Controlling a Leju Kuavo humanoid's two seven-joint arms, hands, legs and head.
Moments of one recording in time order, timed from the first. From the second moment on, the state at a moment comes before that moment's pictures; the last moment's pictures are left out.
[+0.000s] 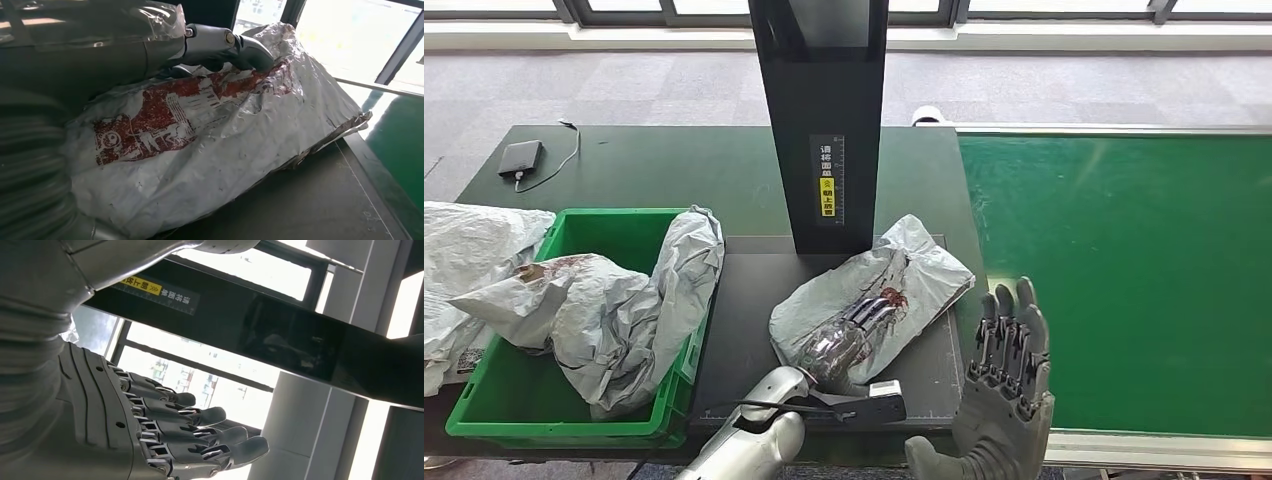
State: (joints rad) left arm -0.34 -0.32 -0.41 -0.70 -1.02 0.30 -0.38; right arm 0.18 0.05 0.59 -1.84 0.59 -0.63 -0.67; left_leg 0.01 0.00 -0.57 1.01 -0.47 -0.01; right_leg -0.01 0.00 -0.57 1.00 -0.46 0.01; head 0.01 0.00
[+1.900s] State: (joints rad) left arm 0.07 -0.25 -0.17 -1.71 -0.45 0.69 -0.70; right arm 0.14 0.08 0.56 -1.85 0.28 -0.67 -0.70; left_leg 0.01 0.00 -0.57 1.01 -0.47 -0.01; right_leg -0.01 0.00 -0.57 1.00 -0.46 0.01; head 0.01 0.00
